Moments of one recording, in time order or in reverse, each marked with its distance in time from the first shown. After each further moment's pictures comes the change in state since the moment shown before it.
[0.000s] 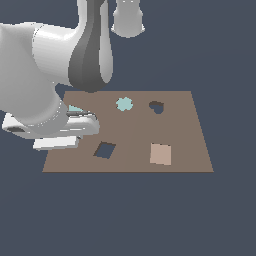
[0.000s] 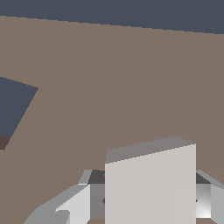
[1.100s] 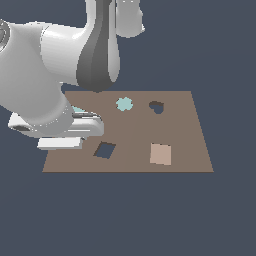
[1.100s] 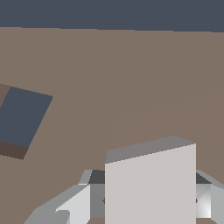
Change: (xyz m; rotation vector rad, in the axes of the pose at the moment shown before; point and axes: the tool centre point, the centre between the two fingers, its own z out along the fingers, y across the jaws) arm 0.002 -0.013 -0.001 0.000 0.000 0.061
